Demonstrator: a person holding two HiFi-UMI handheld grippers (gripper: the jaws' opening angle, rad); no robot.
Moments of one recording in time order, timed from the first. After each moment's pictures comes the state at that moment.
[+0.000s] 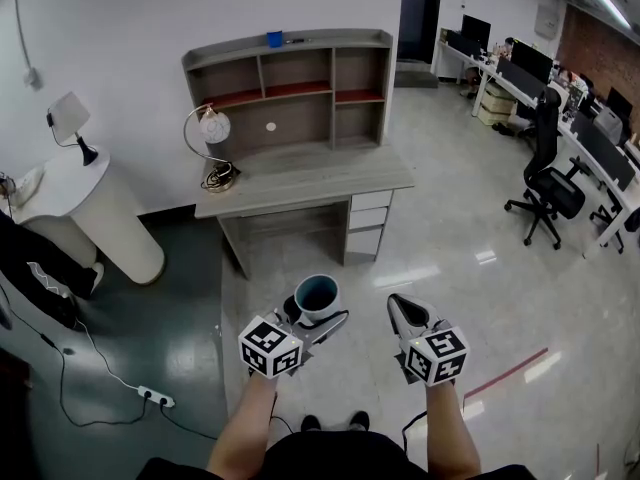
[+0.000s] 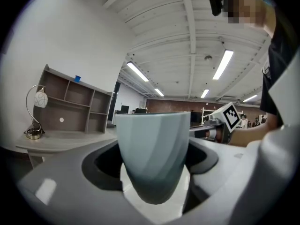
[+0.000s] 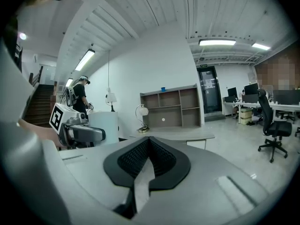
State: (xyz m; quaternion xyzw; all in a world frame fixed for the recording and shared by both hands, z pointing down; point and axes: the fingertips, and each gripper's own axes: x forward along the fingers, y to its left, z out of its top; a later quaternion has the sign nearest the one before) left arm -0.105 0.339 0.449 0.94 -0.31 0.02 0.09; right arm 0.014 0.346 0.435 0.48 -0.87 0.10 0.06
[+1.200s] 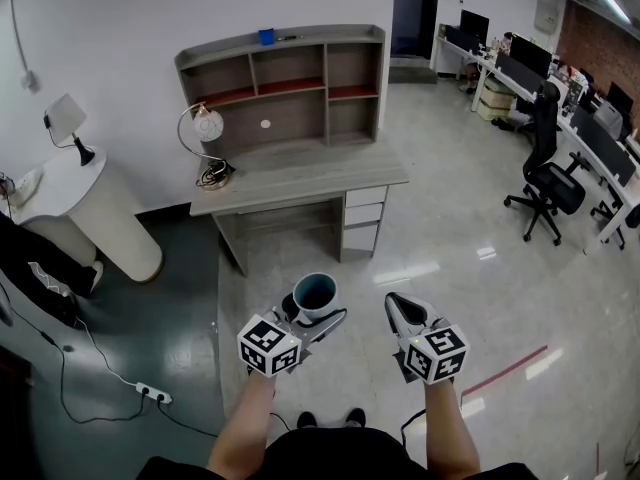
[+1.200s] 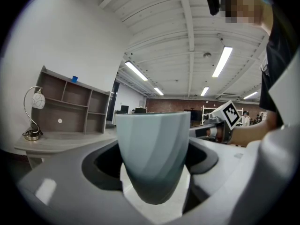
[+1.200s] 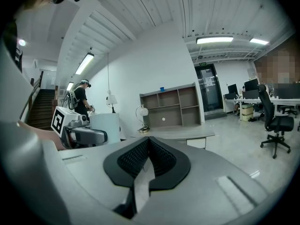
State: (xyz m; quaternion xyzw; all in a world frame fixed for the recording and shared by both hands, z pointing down) left arm -0.079 0.341 0.455 0.94 -0.32 0.03 0.08; right arm 0.039 0.349 0.442 0.47 -0.87 0.12 0.05
